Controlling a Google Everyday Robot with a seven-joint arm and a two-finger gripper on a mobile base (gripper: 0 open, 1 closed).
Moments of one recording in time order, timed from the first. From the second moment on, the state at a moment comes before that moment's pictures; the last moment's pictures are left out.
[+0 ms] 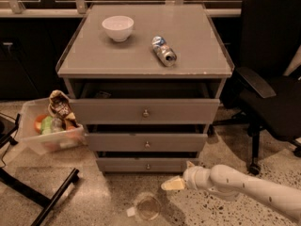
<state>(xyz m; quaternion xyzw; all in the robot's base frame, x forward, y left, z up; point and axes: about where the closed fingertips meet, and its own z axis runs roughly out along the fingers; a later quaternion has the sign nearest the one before) 0.552 -0.144 0.354 -0.28 0.87 0.22 0.35</state>
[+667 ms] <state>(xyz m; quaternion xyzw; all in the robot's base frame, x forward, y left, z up) 0.624 -0.149 0.278 -0.29 0.86 0.21 0.36</state>
